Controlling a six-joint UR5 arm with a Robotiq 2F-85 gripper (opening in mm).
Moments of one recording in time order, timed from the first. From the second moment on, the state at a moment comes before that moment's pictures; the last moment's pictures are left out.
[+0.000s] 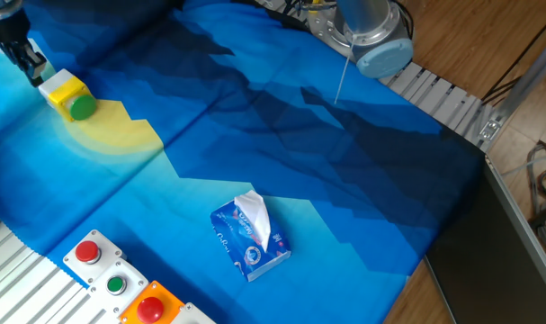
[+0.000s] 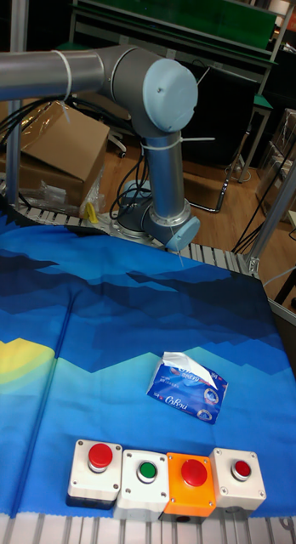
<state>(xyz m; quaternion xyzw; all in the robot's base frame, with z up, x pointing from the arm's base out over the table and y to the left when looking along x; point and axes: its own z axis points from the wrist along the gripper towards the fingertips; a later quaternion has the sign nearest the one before) 0.622 -0.373 0.094 0.00 1.00 0.02 0.05</state>
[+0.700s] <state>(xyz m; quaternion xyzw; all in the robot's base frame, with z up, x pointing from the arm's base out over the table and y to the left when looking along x) 0.623 -0.377 0.096 -0.01 1.00 0.02 0.05</state>
